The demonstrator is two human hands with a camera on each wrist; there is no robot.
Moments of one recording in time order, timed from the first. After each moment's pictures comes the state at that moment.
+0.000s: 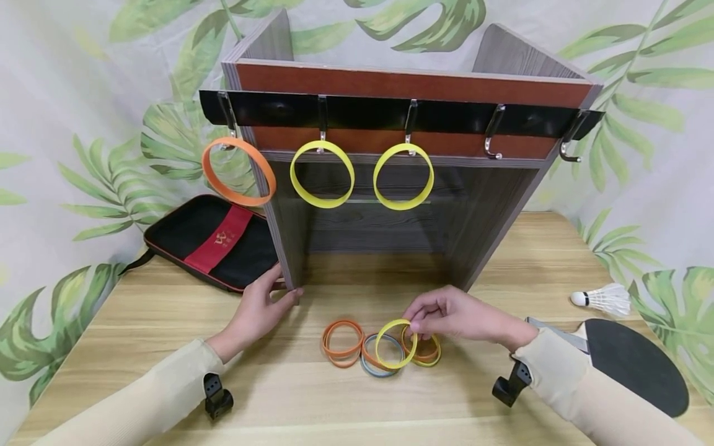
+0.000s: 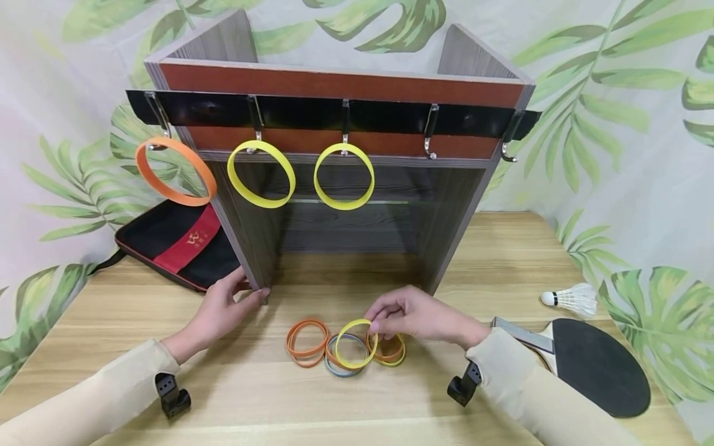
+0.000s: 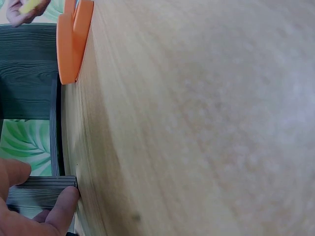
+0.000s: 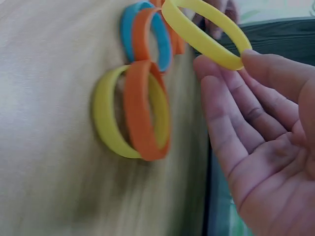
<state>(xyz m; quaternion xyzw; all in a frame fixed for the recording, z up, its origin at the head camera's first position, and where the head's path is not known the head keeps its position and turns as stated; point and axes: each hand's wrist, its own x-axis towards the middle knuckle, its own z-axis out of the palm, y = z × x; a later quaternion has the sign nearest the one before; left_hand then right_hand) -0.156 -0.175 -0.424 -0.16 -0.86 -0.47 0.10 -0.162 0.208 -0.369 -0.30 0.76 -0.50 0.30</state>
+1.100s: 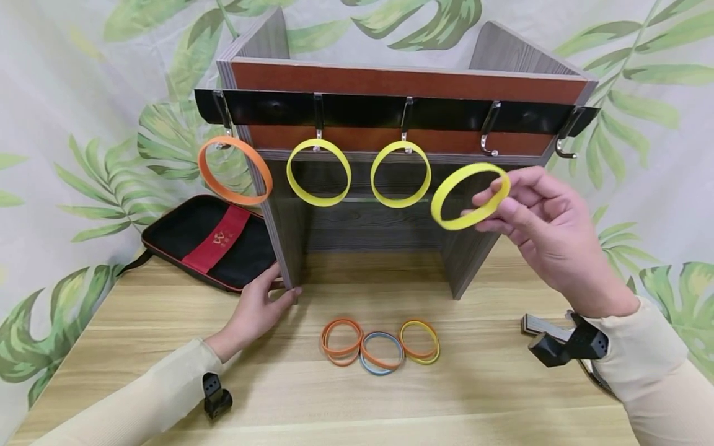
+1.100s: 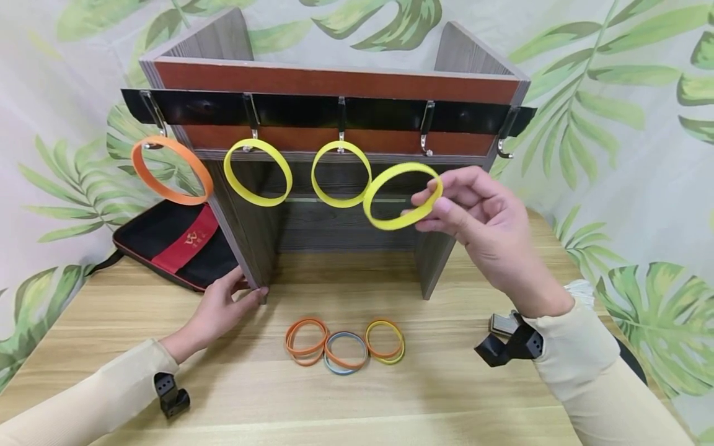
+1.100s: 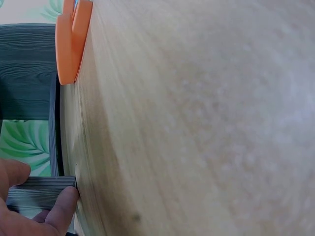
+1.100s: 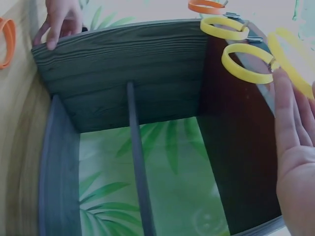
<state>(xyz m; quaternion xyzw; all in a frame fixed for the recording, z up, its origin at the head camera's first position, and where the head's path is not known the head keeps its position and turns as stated) -0.158 -0.175 -0.424 -0.16 -0.86 -0.47 0.09 -0.156 0.234 -0.237 -0.37 0.49 -0.79 0.02</state>
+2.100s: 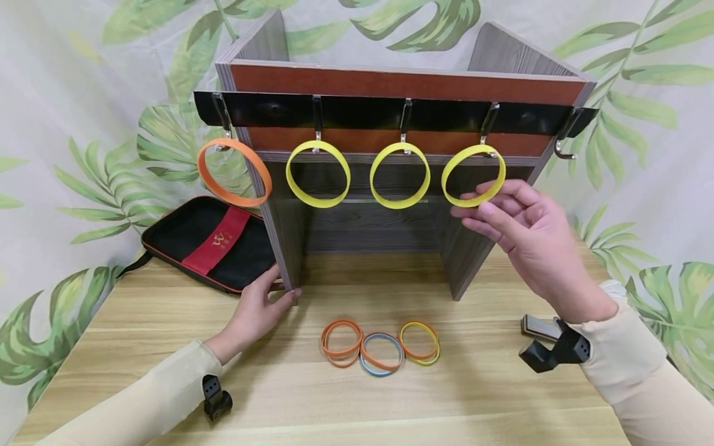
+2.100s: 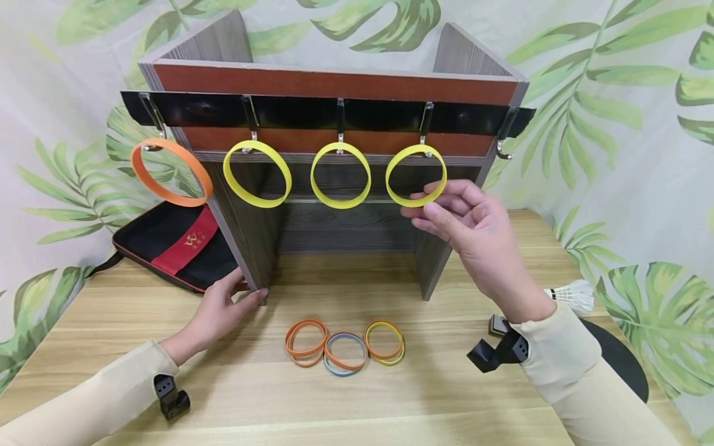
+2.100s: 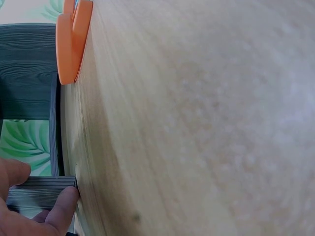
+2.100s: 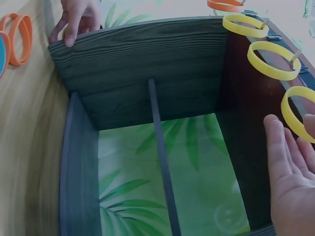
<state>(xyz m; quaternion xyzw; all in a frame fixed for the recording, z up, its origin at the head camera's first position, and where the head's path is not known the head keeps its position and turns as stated) -0.157 -0.175 -0.424 -0.16 -0.86 -0.47 0.09 -0.157 0.224 -0.250 -0.24 0.59 -0.77 -0.02</state>
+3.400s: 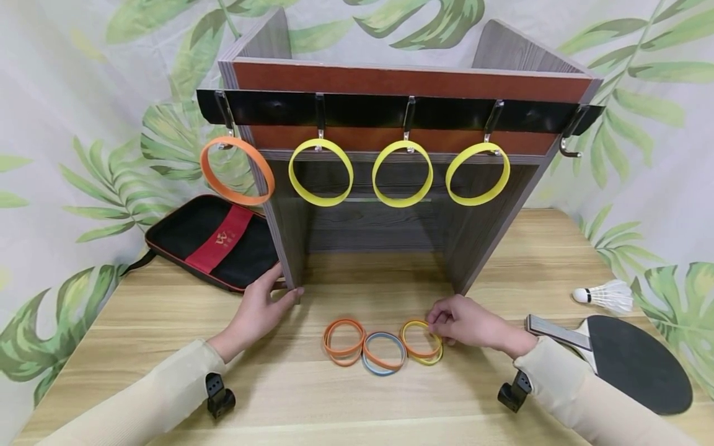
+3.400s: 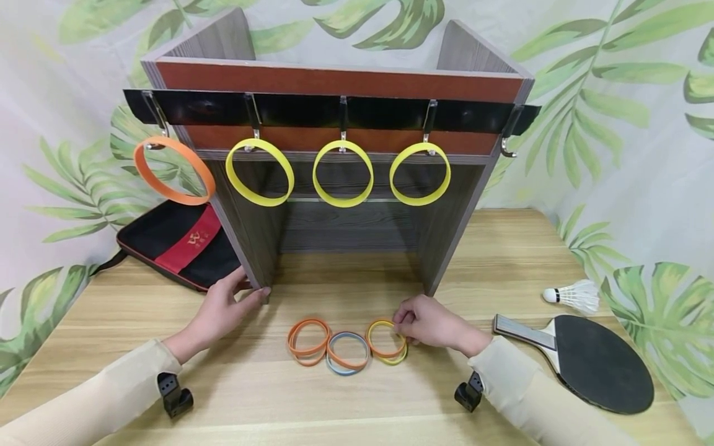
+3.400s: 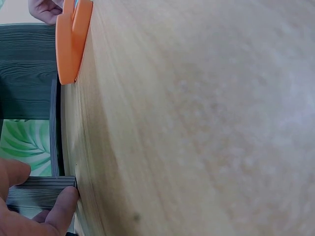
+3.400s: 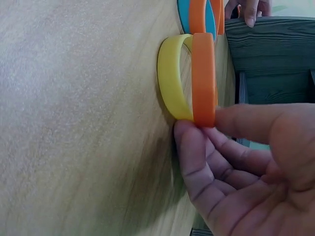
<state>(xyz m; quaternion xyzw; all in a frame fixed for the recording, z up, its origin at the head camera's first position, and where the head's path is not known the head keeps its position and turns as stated) -0.155 -0.175 -0.423 -0.16 -0.87 -0.46 0.10 -0.153 0.219 -0.392 -0.22 0.86 -0.40 0.23</state>
